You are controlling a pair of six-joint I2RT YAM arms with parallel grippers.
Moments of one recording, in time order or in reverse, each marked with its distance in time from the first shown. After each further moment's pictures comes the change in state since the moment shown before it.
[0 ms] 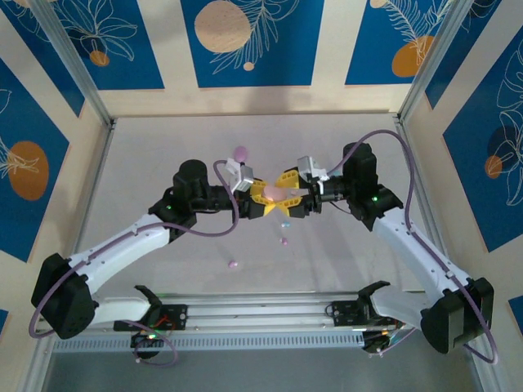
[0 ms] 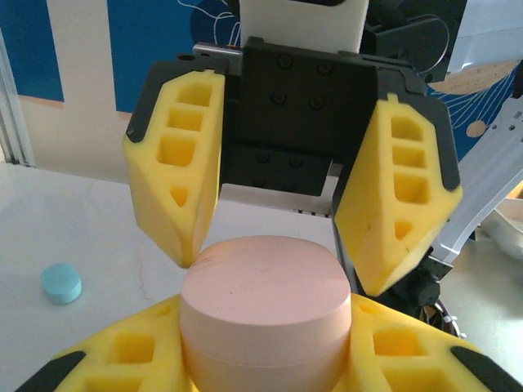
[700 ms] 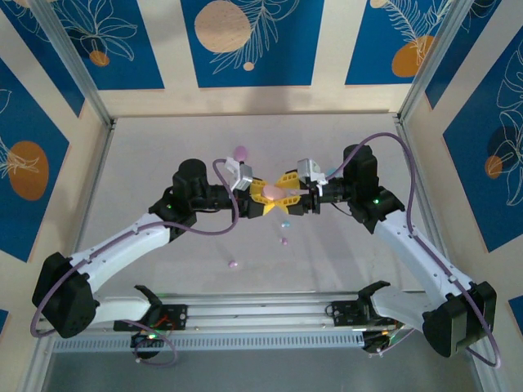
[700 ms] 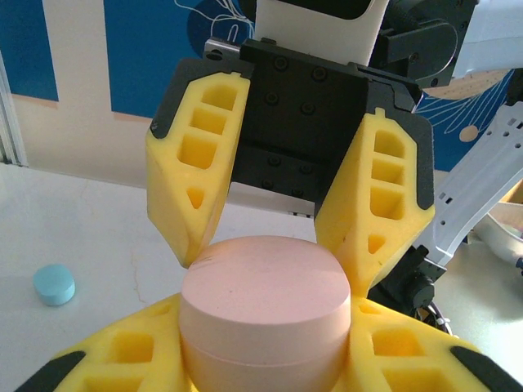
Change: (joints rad) left arm 0.005 0.006 -0.002 0.011 0.021 -0.015; right arm 0.003 -0.022 -0.009 -0.010 0.073 -0.058
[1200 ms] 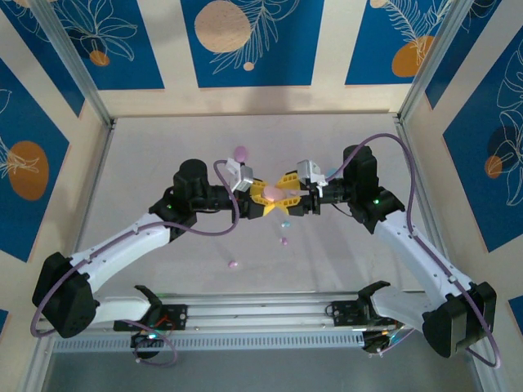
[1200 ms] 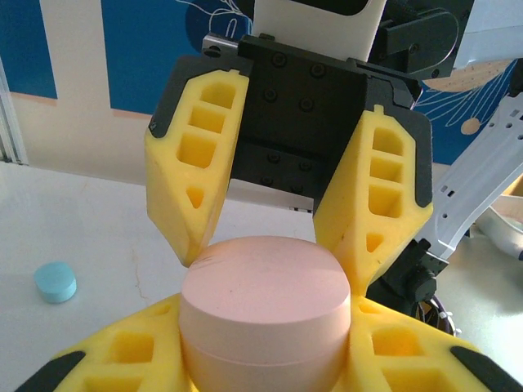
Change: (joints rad) left arm -0.001 0.000 0.000 -0.013 0.000 0.023; right arm -0.005 -0.003 -0.002 -0.022 -0.001 -0.032
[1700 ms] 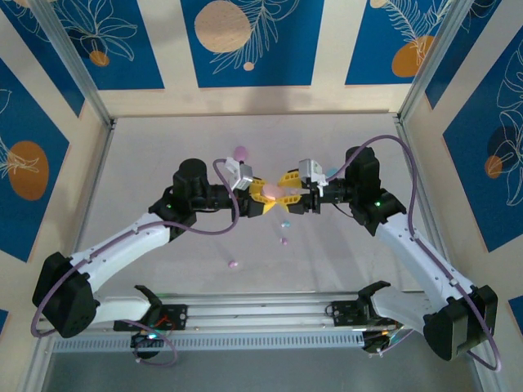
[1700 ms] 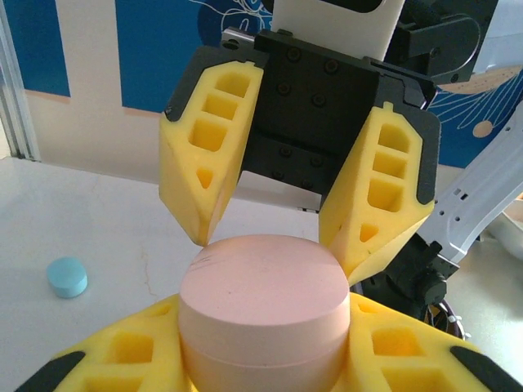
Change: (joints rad) left arm 0.006 0.002 0.001 -0.002 -0.020 -0.005; right arm -0.002 -0.019 -0.019 0.044 0.063 0.028
